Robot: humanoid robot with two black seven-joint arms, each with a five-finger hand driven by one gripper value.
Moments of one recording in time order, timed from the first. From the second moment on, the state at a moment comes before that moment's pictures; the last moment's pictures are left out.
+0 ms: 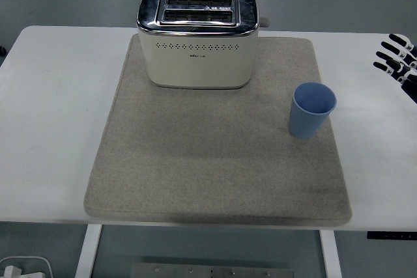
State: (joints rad) left arm 0.03 0.00 -0.03 -0.14 -0.05 -0.02 -0.06; right arm 0.69 -0.58 0.72 0.59 -0.29 0.61 0.36
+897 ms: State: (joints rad) left arm 0.03 0.00 -0.03 -0.14 -0.05 -0.02 -0.06; right arm 0.64 -0.78 0.72 0.82 -0.31 0.61 0.39
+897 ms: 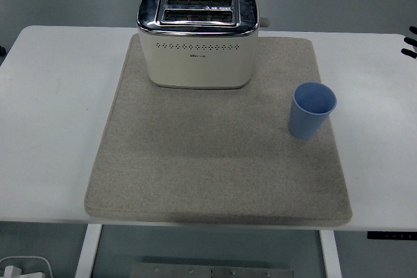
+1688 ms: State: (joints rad) left arm 0.03 0.00 -0.03 -0.14 -0.05 -0.02 -0.06; right arm 0.61 -0.60 0.74 0.88 -0.52 0.61 0.45
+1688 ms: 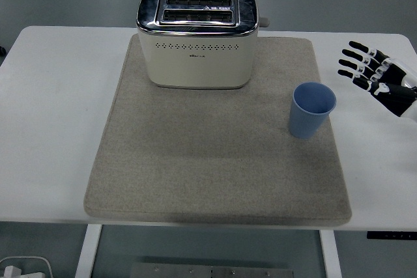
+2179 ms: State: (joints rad) left arm 0.03 0.00 -0.03 -0.14 -0.05 -0.02 -0.06; right arm 0.58 -0.54 0.74 0.87 -0.66 0.61 0.54
